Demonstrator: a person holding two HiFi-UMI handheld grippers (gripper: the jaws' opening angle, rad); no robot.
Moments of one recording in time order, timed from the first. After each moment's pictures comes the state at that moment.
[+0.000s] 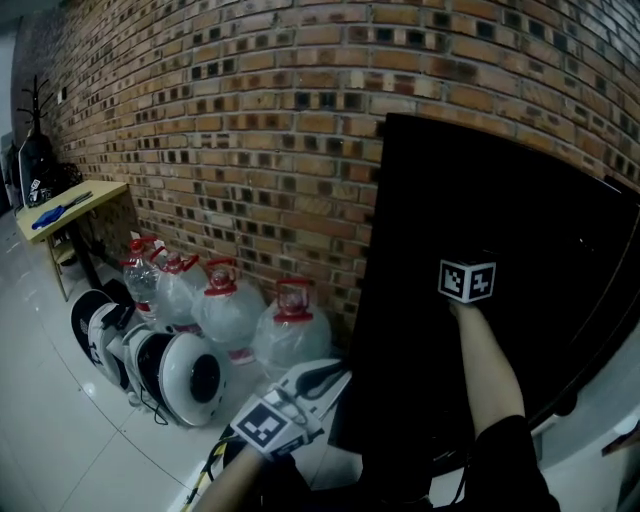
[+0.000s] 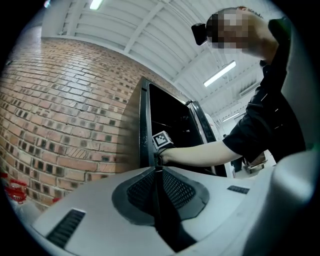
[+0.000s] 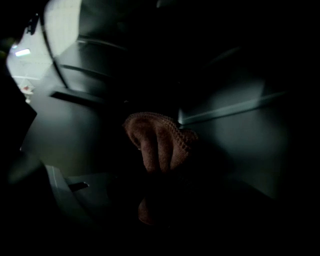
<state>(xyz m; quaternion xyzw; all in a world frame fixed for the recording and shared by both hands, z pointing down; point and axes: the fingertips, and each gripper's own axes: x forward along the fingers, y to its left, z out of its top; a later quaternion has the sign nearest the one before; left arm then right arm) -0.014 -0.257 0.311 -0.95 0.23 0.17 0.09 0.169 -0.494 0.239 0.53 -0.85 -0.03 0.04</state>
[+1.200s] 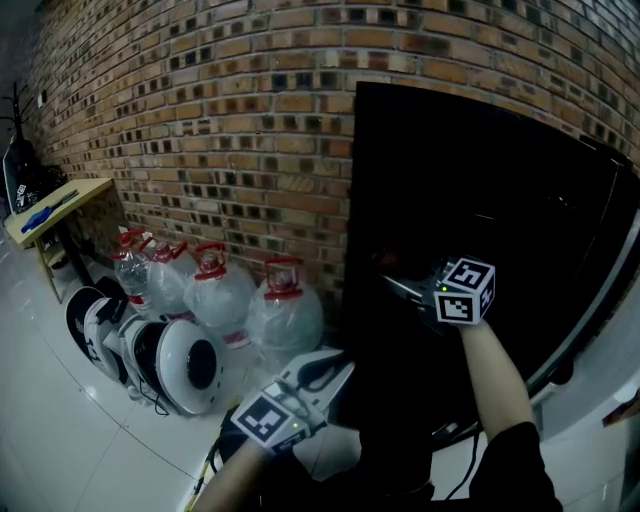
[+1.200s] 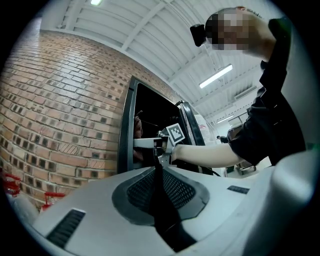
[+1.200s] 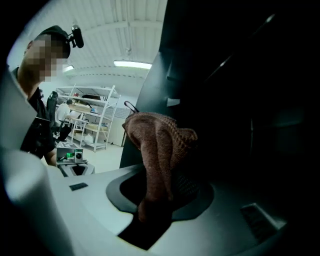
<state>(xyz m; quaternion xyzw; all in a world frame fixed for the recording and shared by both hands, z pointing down) -0.002 -0.213 0.321 -0.96 0.19 0.16 0.08 0.070 -0.344 0.266 0.31 -0.94 -0.08 0.10</state>
